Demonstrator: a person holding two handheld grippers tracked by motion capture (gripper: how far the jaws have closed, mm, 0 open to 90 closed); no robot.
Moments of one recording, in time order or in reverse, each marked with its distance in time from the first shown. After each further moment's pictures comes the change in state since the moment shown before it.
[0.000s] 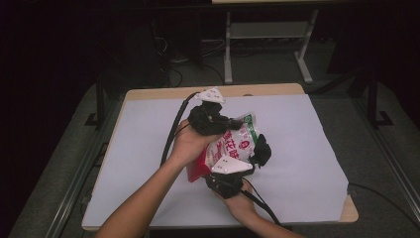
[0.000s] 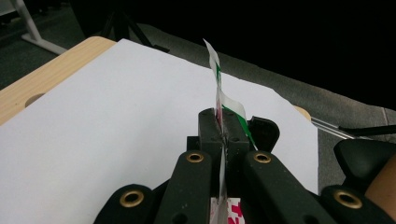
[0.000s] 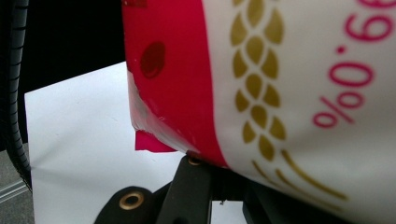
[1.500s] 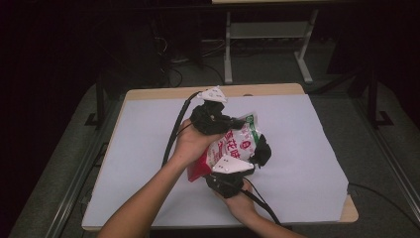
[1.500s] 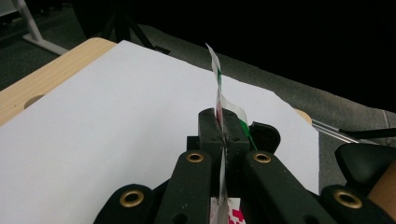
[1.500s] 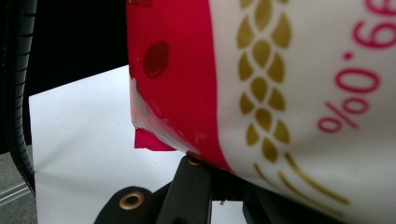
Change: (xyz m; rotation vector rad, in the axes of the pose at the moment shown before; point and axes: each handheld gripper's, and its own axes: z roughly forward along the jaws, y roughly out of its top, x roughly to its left) left arm -0.001 0.003 0.004 -0.007 0.004 -0.008; right arm -0.001 0.001 -0.002 -0.012 0.009 -0.002
